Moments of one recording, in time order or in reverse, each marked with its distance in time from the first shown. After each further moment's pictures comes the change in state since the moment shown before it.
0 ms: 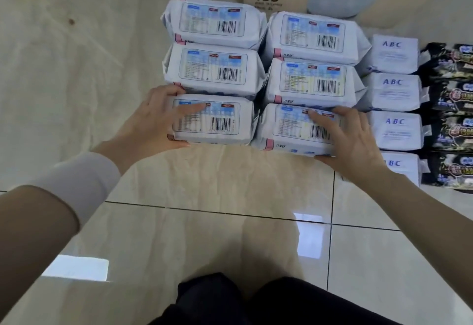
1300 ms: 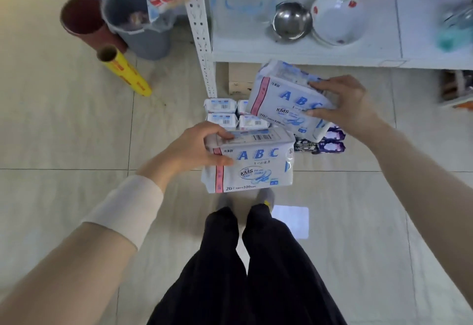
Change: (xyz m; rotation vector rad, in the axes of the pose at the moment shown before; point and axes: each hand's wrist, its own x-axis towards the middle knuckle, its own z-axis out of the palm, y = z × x) left_hand -0.115 0.318 -0.639 -0.816 -0.286 -0.289; right_hand -0.140 -0.169 -0.687 0.408 0.100 0.261
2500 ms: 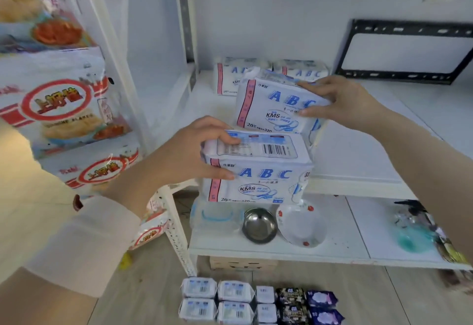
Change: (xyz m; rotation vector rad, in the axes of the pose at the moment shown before) left_hand 0.173 0.318 -0.216 0.379 0.370 0.613; right_hand 0.281 -0.107 -0.339 -0.124 0.183 -0.280
